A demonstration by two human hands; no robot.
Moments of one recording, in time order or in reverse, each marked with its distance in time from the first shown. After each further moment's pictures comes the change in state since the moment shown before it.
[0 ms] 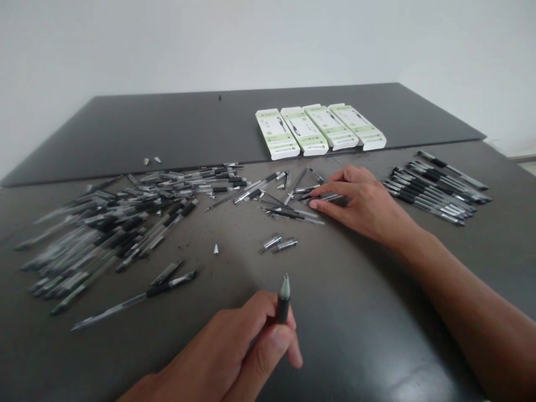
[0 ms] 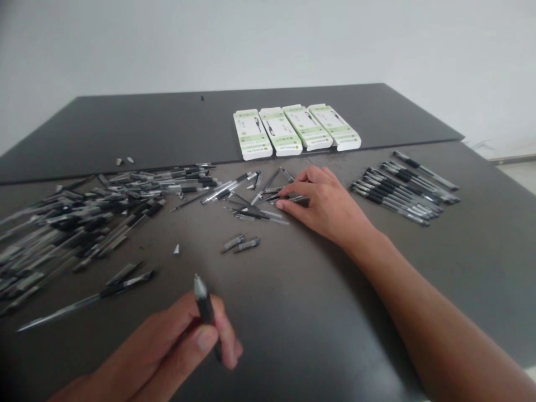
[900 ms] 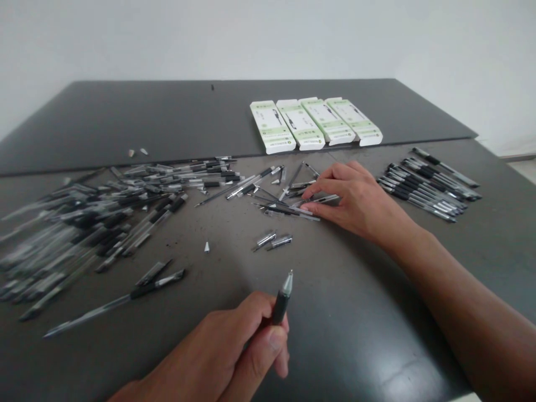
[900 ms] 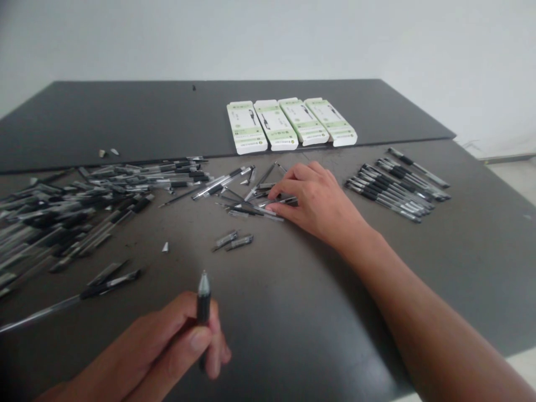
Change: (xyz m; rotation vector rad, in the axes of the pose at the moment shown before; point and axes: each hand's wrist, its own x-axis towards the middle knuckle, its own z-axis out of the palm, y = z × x) left_hand 0.002 -0.002 0.003 -0.042 0.010 -0.037; right_hand 0.002 -0.009 -0.004 -0.087 -0.074 -0.066
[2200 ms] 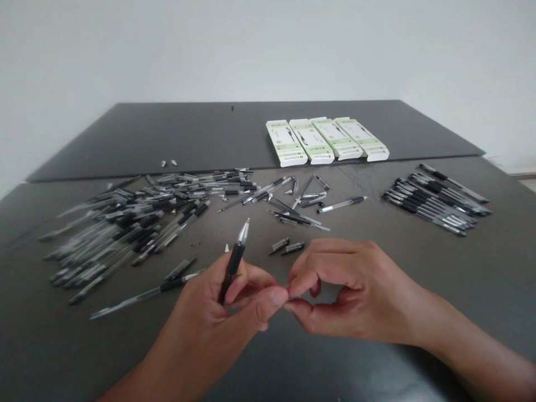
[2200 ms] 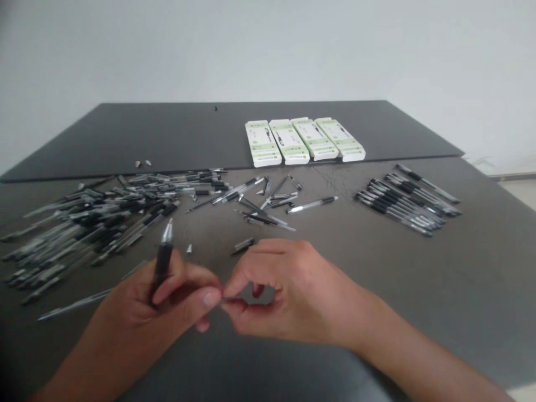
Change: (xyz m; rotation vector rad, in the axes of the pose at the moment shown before) left_hand 0.009 0.004 -0.018 -0.087 0.458 -0.019; right_hand -0.025 -0.108 -0.015 0.754 -0.033 -0.195
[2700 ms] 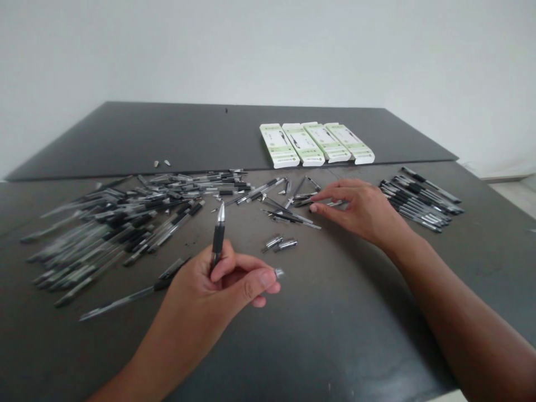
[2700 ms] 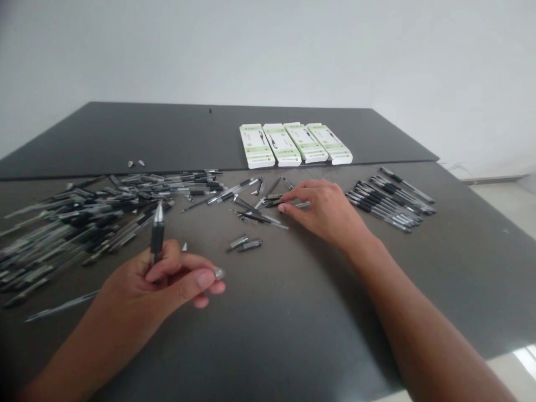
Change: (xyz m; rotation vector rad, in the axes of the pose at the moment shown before) left_hand 0.010 0.001 0.002 -0.358 0.045 -0.128; right_hand 0.007 0.078 -0.071 -0.729 0.124 0.284
